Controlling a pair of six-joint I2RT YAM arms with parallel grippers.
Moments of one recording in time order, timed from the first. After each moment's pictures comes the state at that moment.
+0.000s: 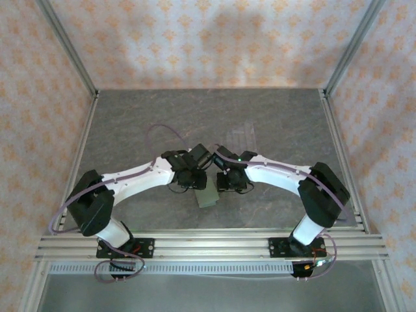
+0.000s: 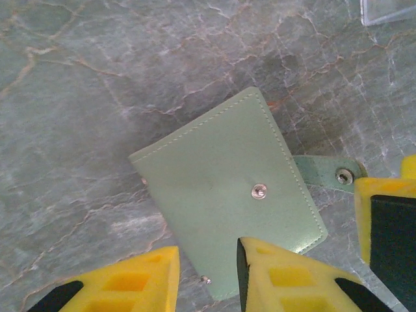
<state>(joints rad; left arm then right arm) -0.80 1.57 1.08 -0.77 -0.02 -0.72 0.83 1.63 1.04 -0.76 -0.06 0.74</state>
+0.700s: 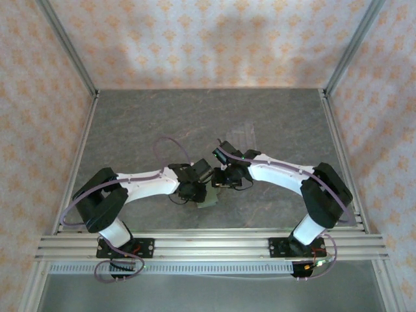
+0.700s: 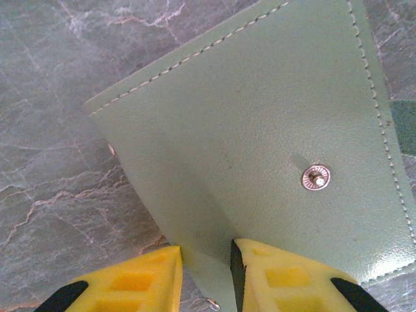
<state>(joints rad) -0.84 1.62 0.91 -0.61 0.00 -0.73 0.80 1.61 1.03 -0.61 -0.20 0.74</state>
